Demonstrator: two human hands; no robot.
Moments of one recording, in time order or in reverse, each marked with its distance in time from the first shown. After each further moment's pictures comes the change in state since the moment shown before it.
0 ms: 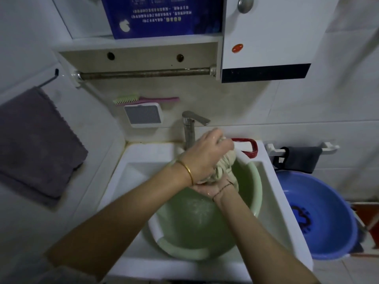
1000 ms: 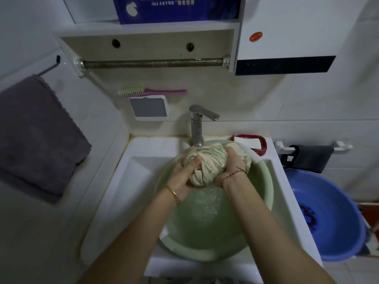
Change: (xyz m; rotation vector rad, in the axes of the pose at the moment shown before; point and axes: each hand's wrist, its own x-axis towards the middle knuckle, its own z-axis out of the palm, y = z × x) left_hand -0.066 -0.045 0.069 -1.715 0.244 -0.932; right_hand 0.024 -0.017 0.017 -0.187 0.321 -0.129
